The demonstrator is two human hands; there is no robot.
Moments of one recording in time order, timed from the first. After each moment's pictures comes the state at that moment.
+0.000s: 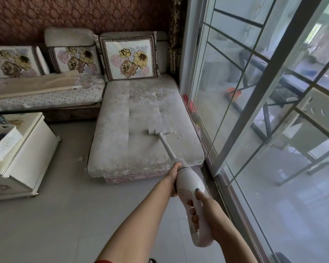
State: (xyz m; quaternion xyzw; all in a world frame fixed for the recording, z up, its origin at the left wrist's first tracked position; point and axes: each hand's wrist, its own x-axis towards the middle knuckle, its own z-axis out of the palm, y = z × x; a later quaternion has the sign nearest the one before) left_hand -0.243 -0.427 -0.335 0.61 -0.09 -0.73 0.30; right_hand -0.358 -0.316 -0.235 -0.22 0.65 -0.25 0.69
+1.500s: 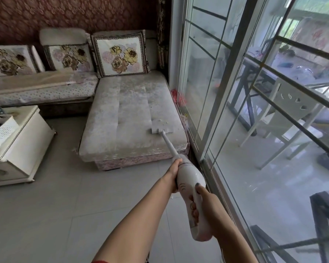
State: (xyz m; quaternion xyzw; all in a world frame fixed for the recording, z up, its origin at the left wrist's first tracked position) left_hand -0.393 -0.299 -0.333 0.60 -0.11 -0.73 0.31; right_hand -0.502 -0.181 -0.233 -0.23 0.67 -0.28 0.65
